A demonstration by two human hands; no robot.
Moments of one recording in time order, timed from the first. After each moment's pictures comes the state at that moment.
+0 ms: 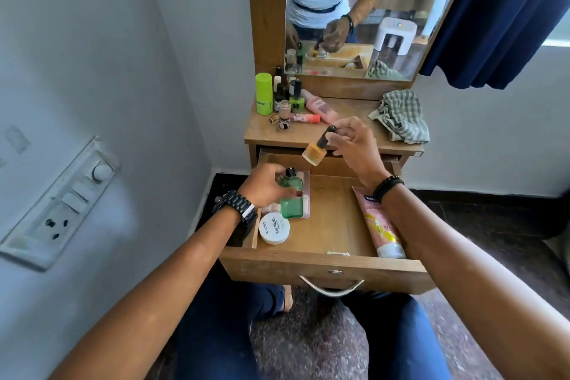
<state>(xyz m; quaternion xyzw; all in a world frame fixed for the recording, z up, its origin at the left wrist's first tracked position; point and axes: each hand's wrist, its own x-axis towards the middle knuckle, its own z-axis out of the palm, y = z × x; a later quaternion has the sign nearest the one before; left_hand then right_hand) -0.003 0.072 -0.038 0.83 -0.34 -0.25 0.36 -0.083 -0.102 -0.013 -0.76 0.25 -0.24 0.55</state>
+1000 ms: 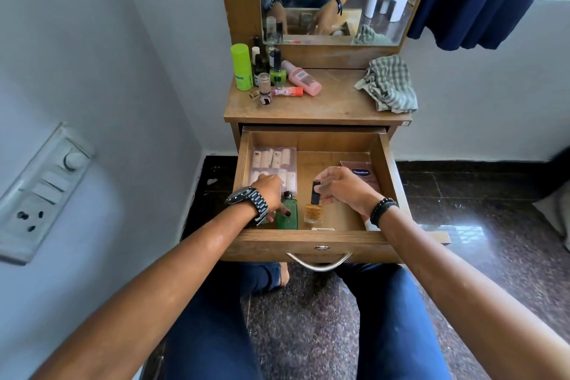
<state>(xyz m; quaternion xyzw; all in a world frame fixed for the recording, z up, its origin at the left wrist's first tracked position) -0.031 0.046 -0.086 0.88 -0.30 -0.35 0.11 -0.144 -0.092 -0.086 -0.73 0.30 0.05 0.62</state>
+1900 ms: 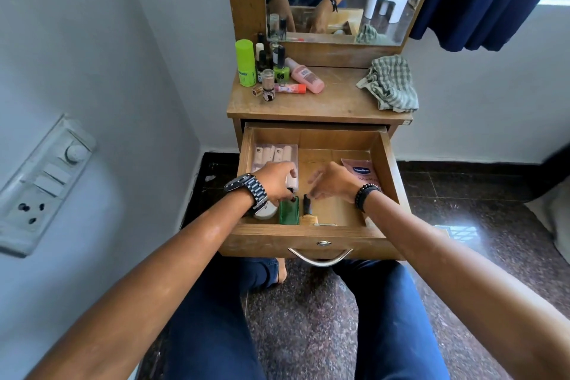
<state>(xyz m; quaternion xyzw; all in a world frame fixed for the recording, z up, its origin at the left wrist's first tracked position) -0.028 0.046 -0.065 0.85 -0.39 -0.32 0.15 -0.116 -0.087 -0.091 -0.80 0.33 0.12 0.49</state>
